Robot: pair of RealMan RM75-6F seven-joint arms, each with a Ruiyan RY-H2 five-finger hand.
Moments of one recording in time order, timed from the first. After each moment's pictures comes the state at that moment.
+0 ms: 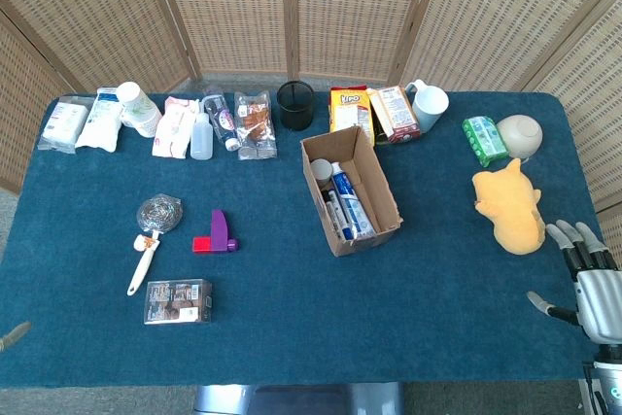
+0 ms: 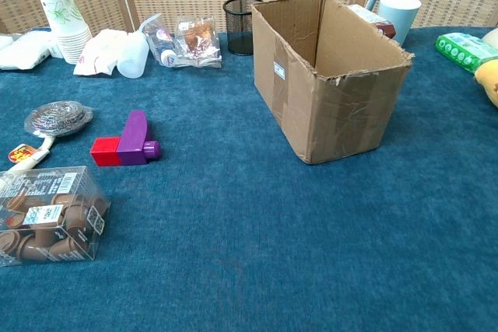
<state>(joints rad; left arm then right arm) 0.07 -0.89 0.05 -1.70 1.69 1.71 -0.29 0.09 -1.15 0.03 -1.45 -1.55 1.61 0.16</state>
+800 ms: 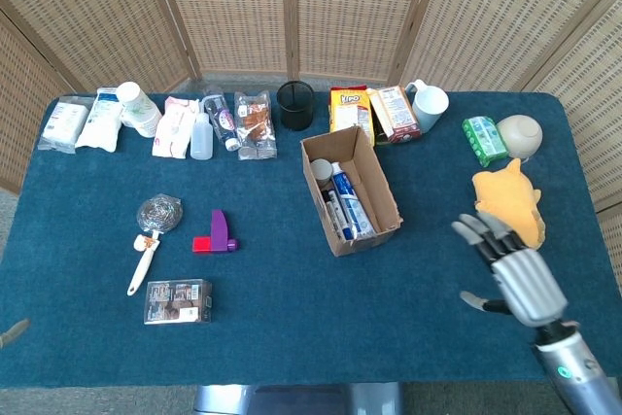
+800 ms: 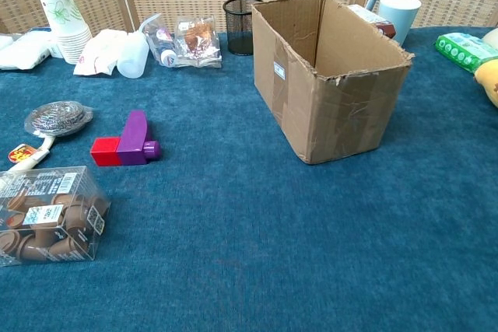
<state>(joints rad) 0.07 -0.88 0.05 -1.70 1.67 1.69 -0.31 0.29 -1.07 0.04 -1.68 -1.77 1.42 0.03</state>
